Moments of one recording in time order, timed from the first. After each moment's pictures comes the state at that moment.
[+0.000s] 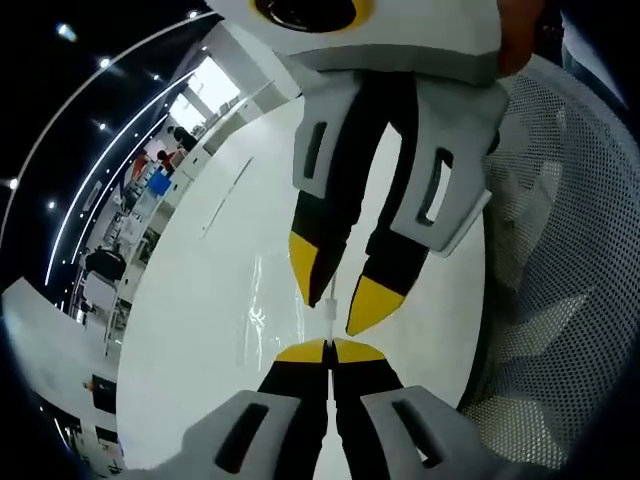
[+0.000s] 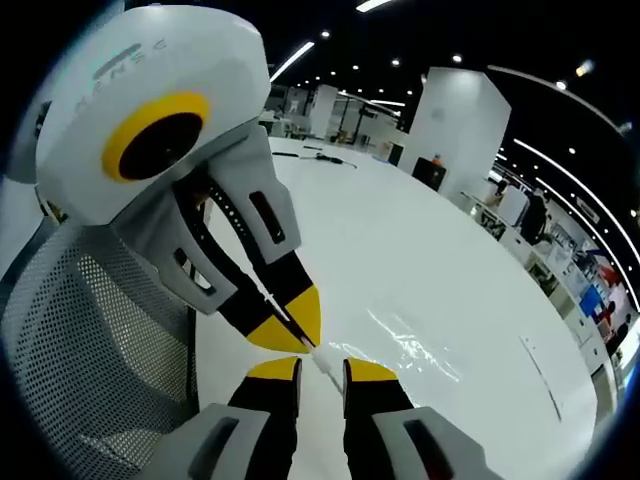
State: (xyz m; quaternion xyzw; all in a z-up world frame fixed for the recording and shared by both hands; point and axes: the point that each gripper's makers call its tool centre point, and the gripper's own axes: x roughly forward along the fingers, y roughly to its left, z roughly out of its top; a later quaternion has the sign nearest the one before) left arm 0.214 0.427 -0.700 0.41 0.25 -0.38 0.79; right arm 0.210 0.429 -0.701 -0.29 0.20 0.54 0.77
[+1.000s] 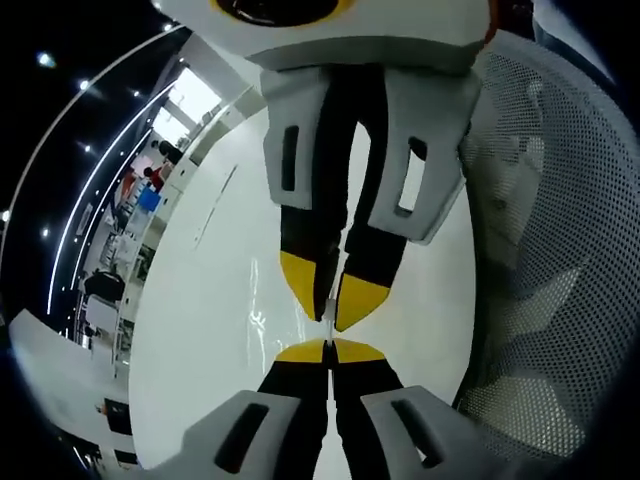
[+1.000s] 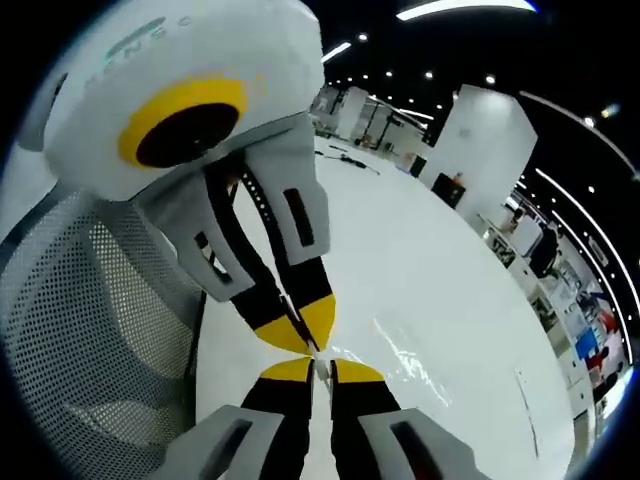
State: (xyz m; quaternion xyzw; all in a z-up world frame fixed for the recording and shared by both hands) left arm 0.208 0.429 -0.705 0.45 0.24 -0.40 0.76; right arm 0.191 0.434 -0.695 -0.38 0.16 0.57 0.71
